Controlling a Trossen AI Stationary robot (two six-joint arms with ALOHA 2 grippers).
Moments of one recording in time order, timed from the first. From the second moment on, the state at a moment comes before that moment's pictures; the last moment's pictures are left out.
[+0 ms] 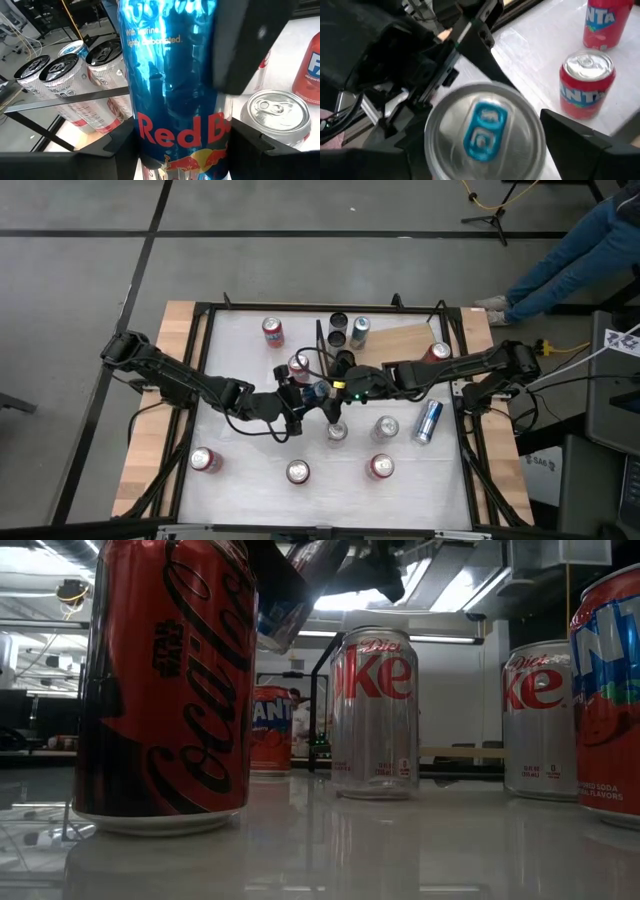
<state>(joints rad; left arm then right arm) -0.31 1.45 0.94 -0.02 -0.66 -0.05 0.16 1.62 1.33 -0.25 0.21 0.65</state>
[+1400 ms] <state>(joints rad) -0.32 1.45 0.94 -0.06 -0.63 -0.08 0.16 1.52 1.33 -0.52 0.08 0.52</state>
